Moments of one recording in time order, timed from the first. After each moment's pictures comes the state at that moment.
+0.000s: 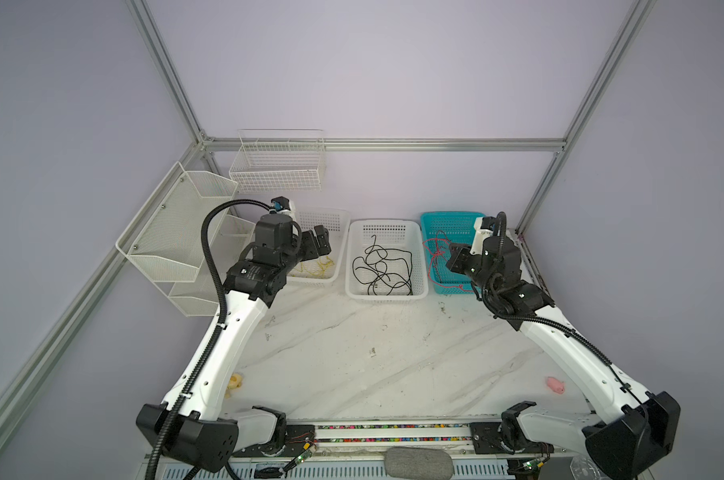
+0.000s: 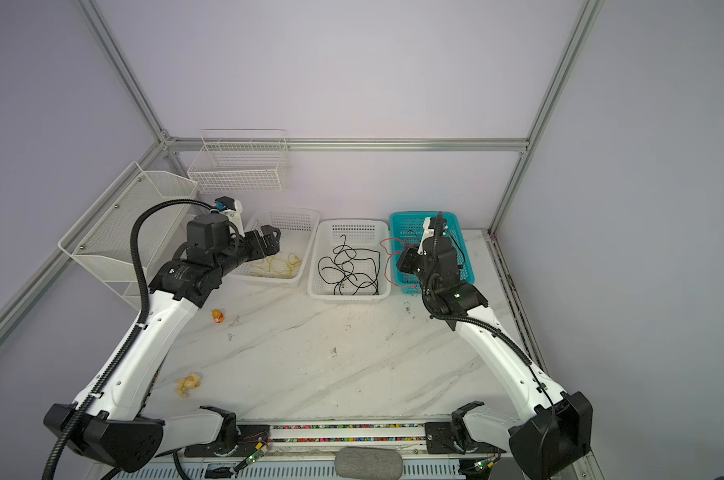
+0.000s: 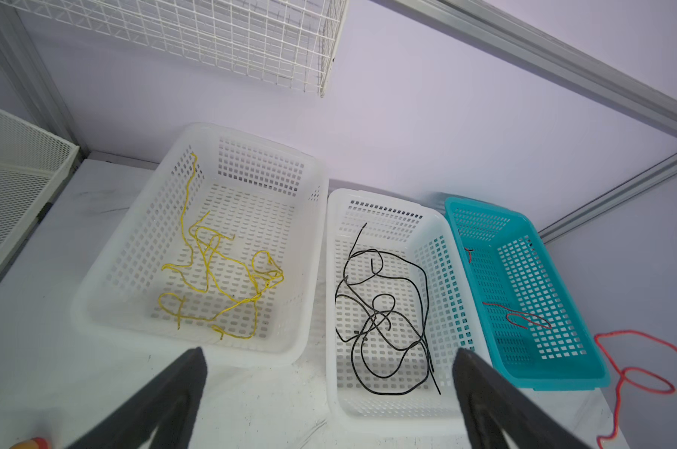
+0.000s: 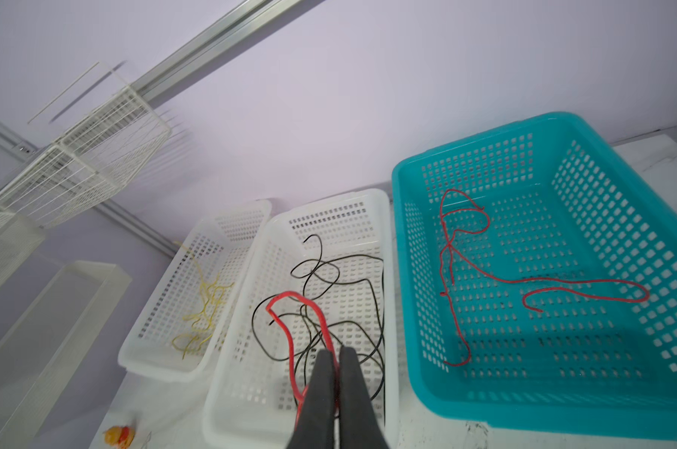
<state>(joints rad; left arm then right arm) -0.27 1.24 1.43 -0.63 -0.11 -0.39 0.40 1.24 1.14 -0.20 0.14 0.53</state>
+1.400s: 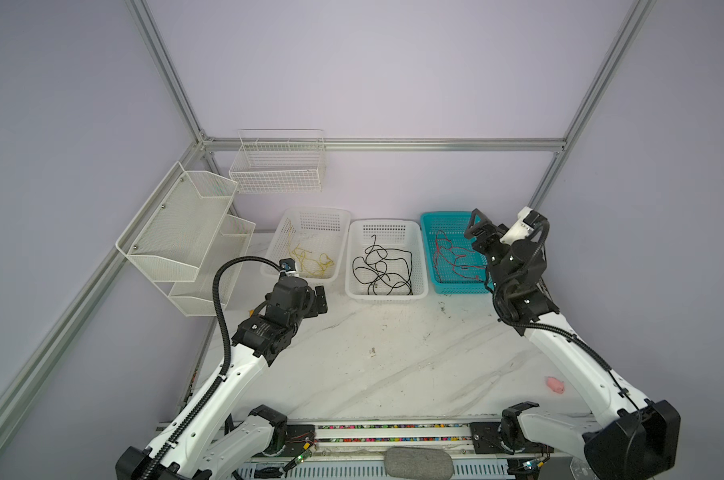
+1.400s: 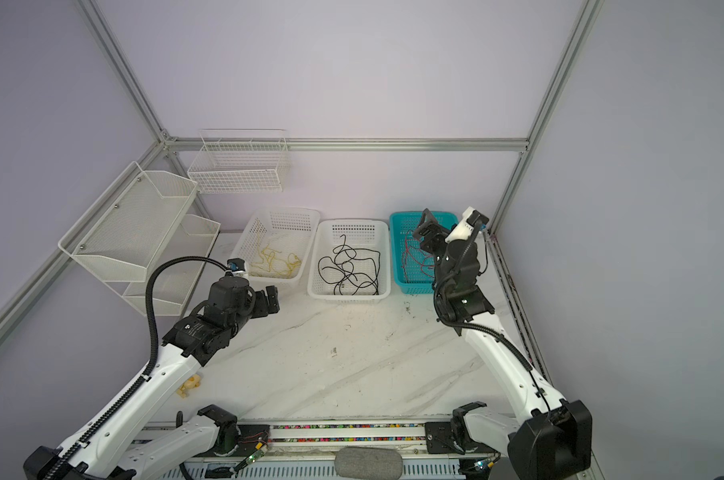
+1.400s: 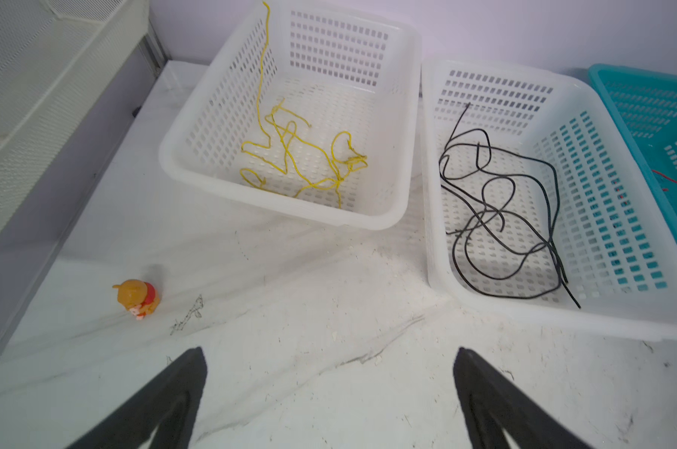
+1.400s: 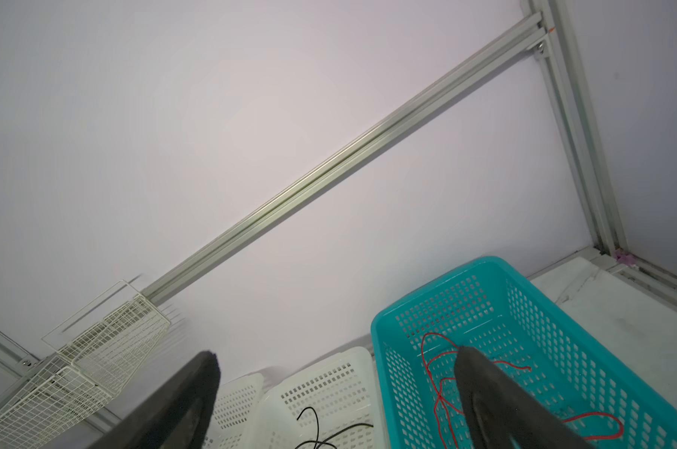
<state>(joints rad) -0.39 0.98 0.91 -0.56 -0.40 -0.36 0.32 1.12 0.93 0.32 0.36 0.54</state>
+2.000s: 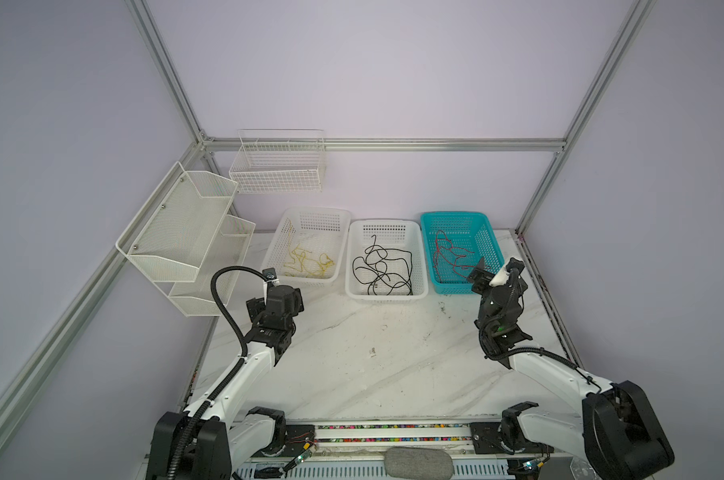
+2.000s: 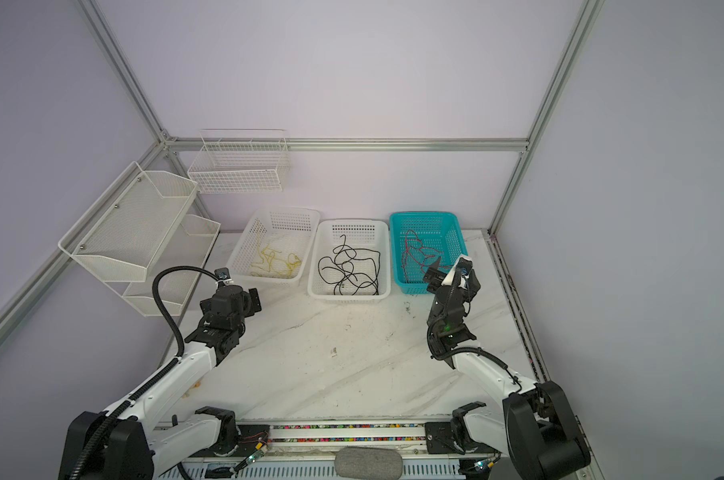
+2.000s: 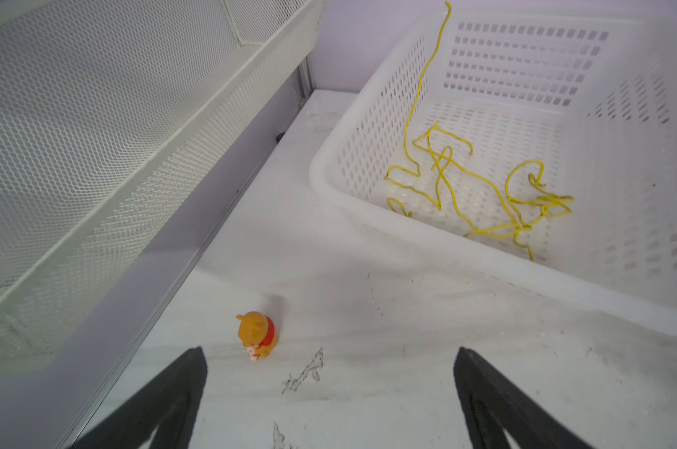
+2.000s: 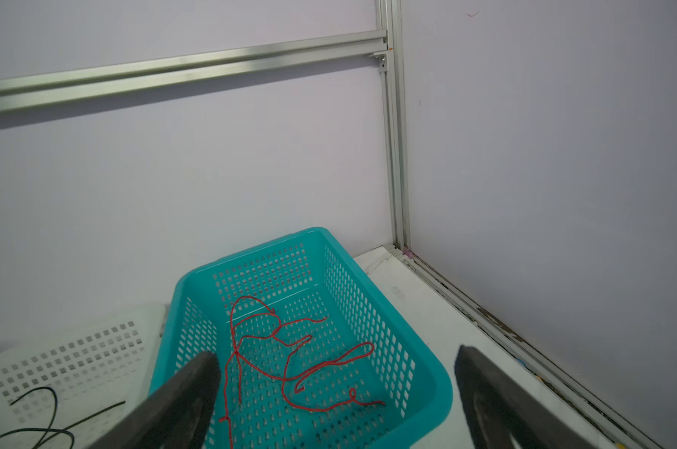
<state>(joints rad) -0.15 1.09 0.58 0.00 -0.58 -0.17 0.33 1.21 0.50 0.74 0.71 0.14</state>
